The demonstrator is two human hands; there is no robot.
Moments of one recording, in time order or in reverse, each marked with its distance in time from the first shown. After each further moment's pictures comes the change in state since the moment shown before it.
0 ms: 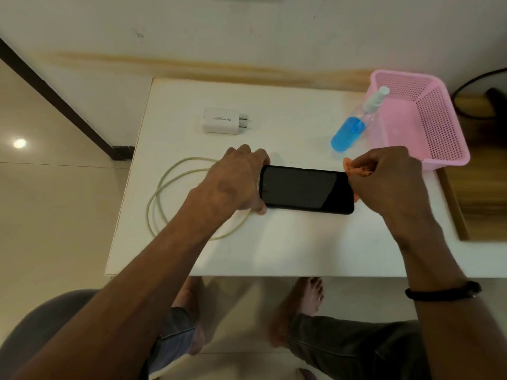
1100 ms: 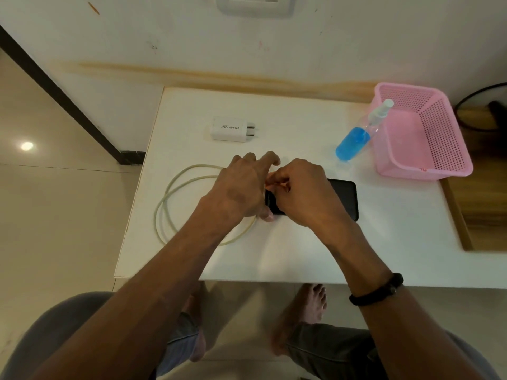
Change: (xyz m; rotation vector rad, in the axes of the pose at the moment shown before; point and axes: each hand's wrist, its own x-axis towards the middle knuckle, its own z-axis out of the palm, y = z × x) left_hand -0.003 0.000 0.001 -0.035 0.027 0.006; right_hand -0.031 -0.089 0.055 -0.084 -0.356 -0.311
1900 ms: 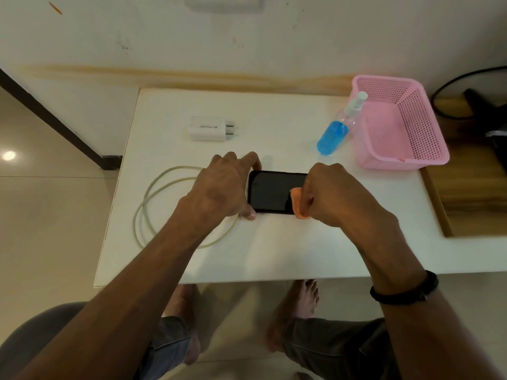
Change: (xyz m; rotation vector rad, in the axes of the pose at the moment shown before) left_hand 0.008 0.001 0.002 0.020 0.002 -0.001; right_hand -0.018 0.041 -0.043 -0.282 -0.189 0.235
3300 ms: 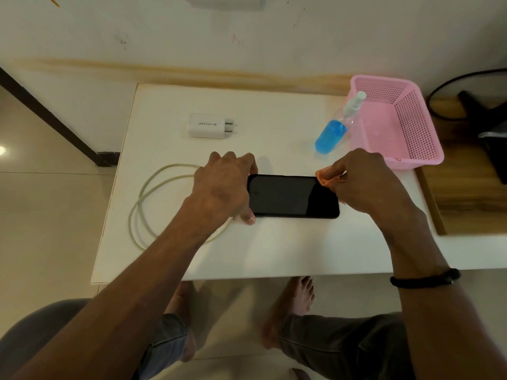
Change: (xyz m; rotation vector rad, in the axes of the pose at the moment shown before) left_hand -0.010 0.008 -0.004 0.025 -0.035 -0.090; right_hand 0.022 0.054 -0.001 0.215 0.234 0.054
